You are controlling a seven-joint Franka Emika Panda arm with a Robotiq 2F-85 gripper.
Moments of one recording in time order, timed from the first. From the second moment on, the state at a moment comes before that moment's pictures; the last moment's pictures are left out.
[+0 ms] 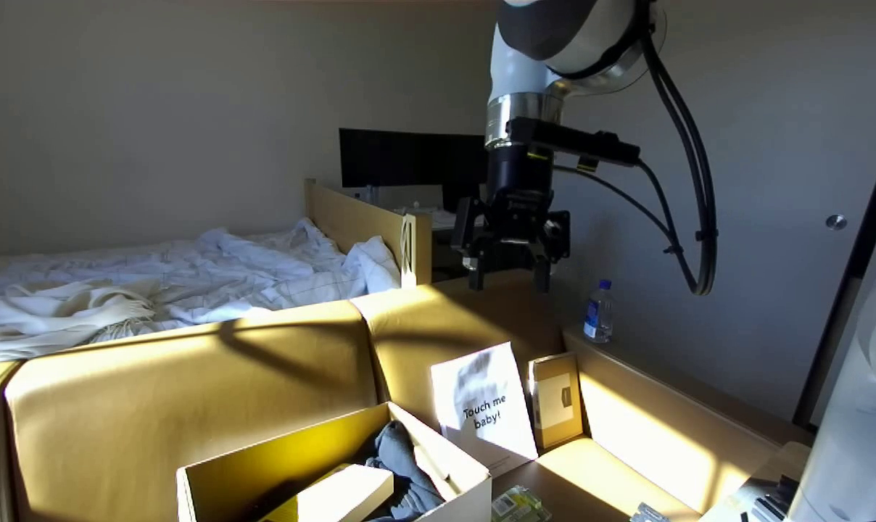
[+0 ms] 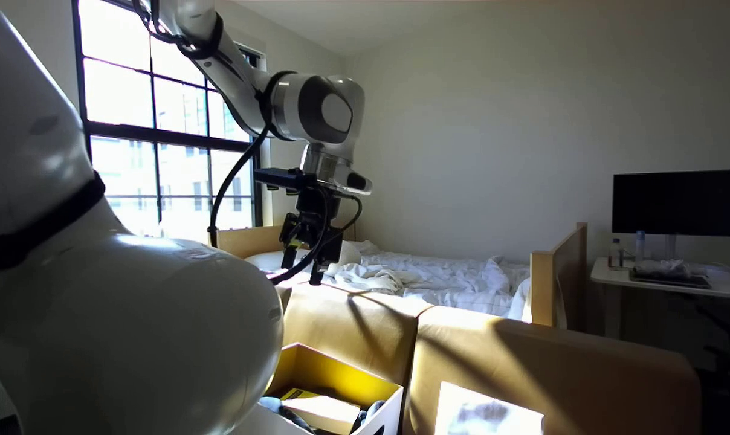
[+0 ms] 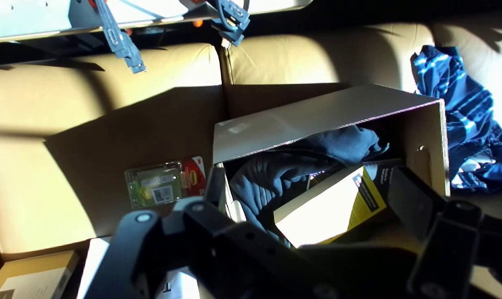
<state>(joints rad) 0.13 -0.54 0.19 -2.56 0.35 1.88 0.32</state>
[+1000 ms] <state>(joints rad) 0.18 -0.09 0.42 -2.59 0.31 2.52 0.92</state>
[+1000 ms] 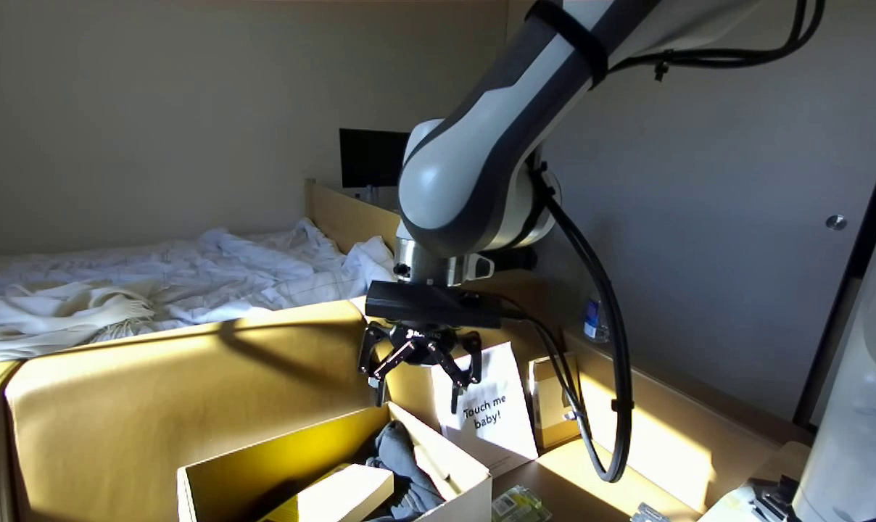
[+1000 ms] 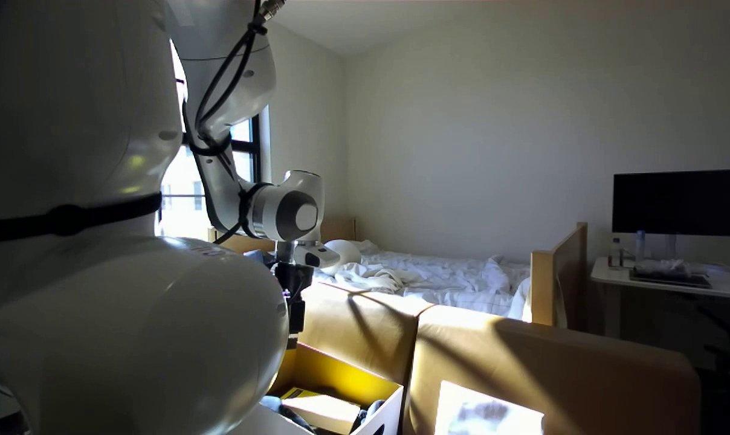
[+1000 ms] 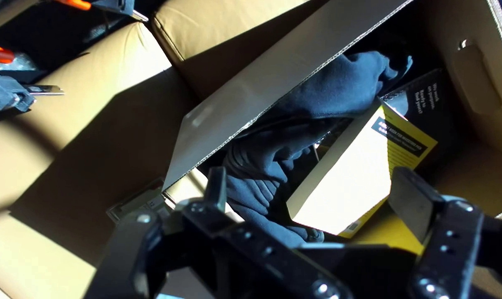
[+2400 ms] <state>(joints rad) 0.19 0.49 0.32 -2.41 0.65 2.87 0.77</state>
